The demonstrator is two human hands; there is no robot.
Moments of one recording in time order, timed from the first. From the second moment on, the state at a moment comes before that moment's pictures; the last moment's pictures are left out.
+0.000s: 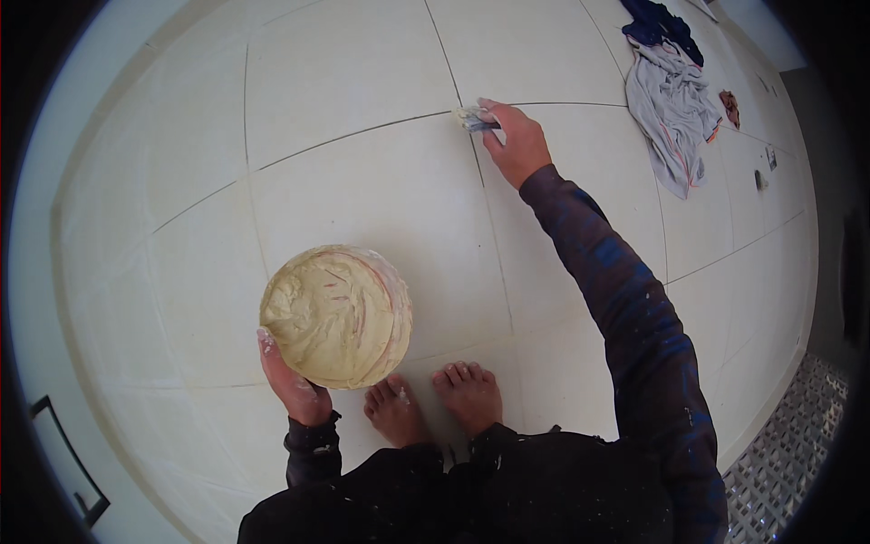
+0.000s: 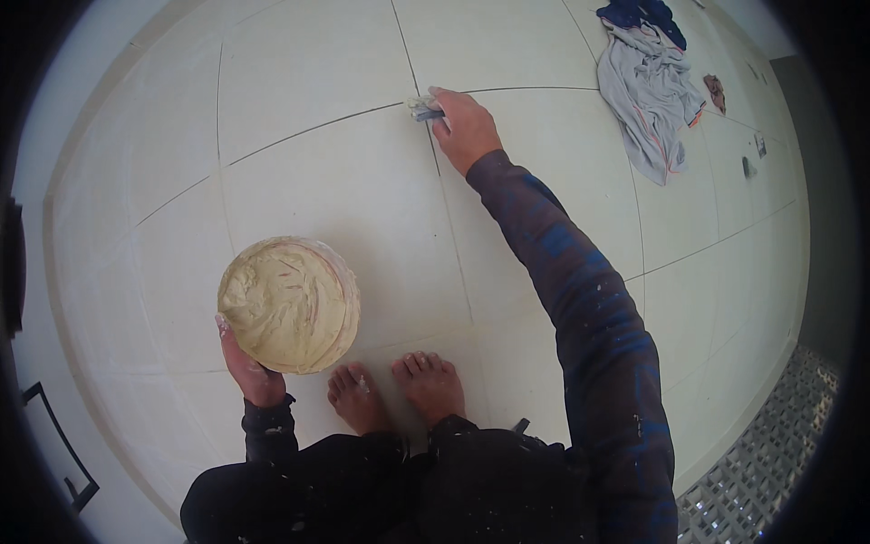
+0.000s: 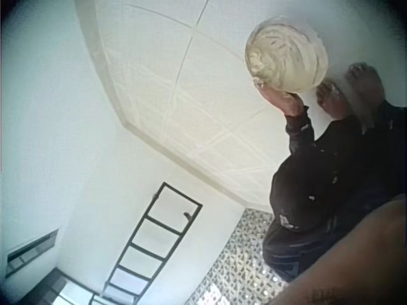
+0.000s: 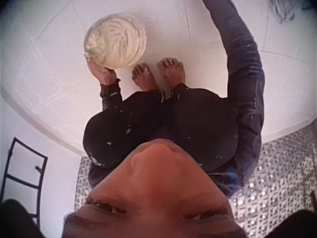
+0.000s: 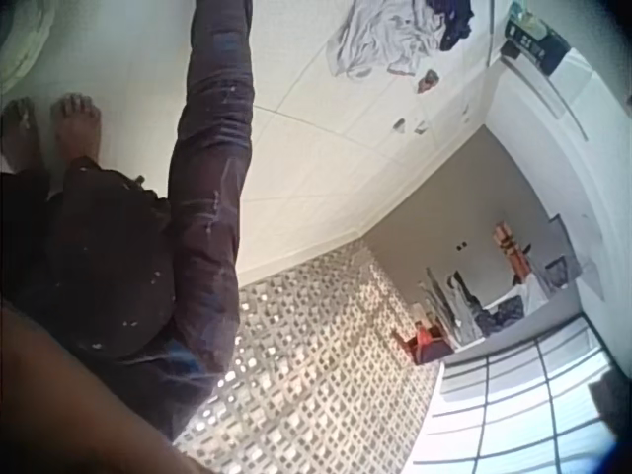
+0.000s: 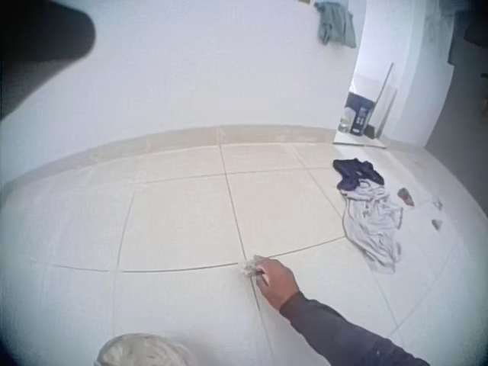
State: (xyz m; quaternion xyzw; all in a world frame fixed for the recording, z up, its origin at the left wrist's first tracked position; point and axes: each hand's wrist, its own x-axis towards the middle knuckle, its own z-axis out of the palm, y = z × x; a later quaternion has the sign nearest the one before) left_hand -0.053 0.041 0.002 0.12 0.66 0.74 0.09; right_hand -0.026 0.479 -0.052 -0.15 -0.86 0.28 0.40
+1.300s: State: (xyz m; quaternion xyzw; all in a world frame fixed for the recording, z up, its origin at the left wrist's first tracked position) left_hand -0.061 0.047 0.007 -0.03 0.63 0.77 0.09; right_hand 0.163 0.335 -0.063 -0.10 -0.94 0.31 0.05
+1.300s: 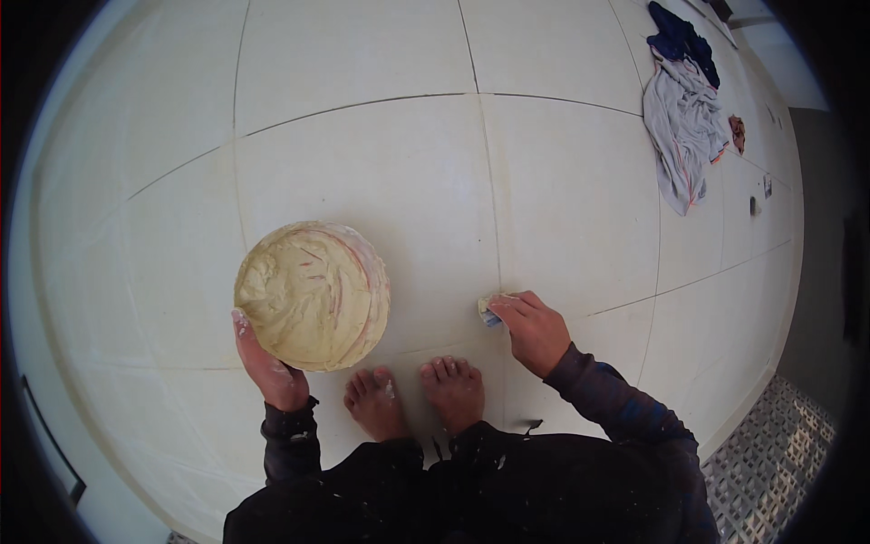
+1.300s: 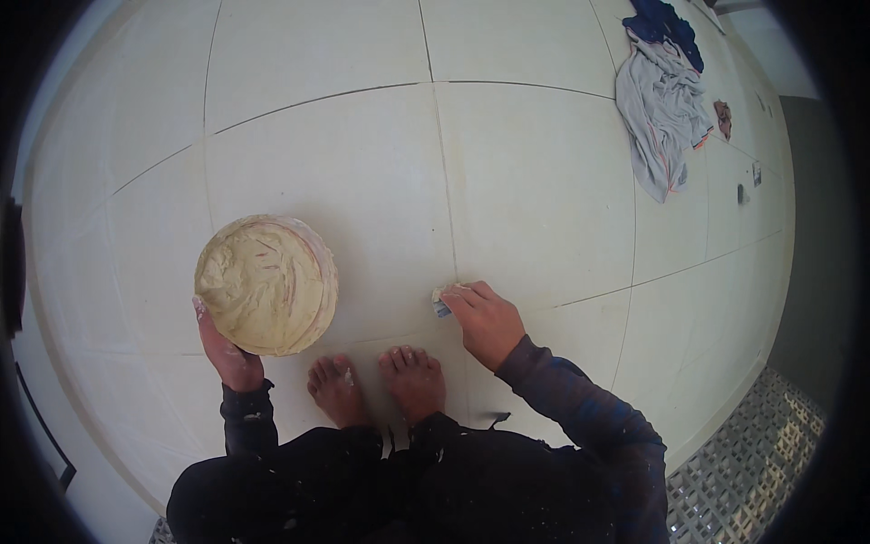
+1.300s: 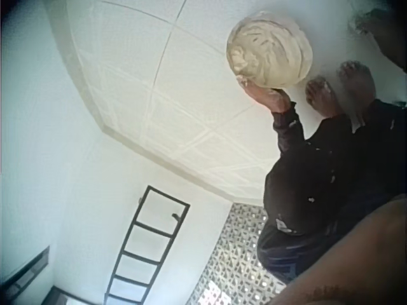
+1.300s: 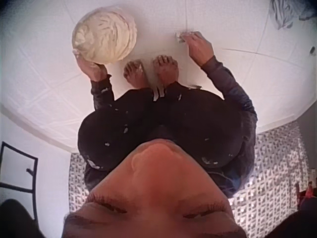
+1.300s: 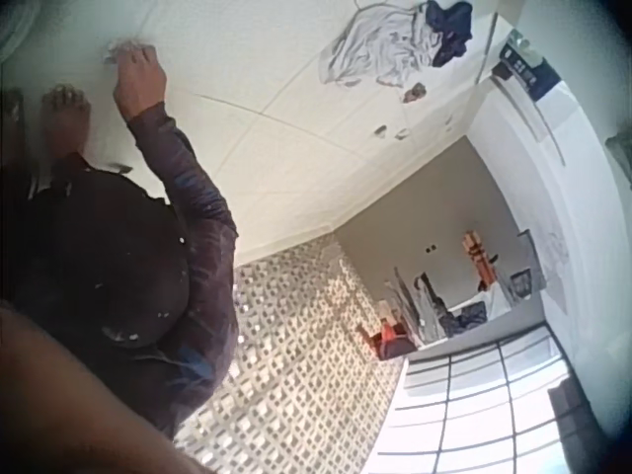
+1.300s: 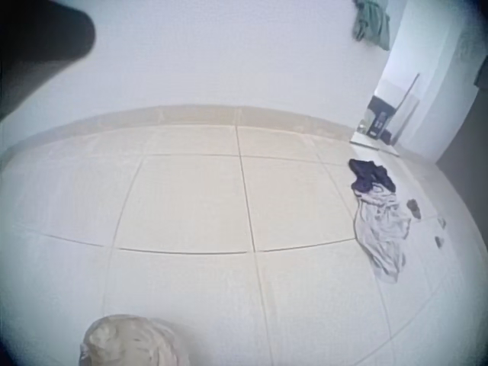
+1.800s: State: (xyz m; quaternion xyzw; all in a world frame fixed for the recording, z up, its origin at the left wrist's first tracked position) left_hand -0.062 0.048 0.057 0.13 0.65 0.75 0.04; right_hand 0.028 0.212 0.063 -0.08 -0.92 0.35 0.12
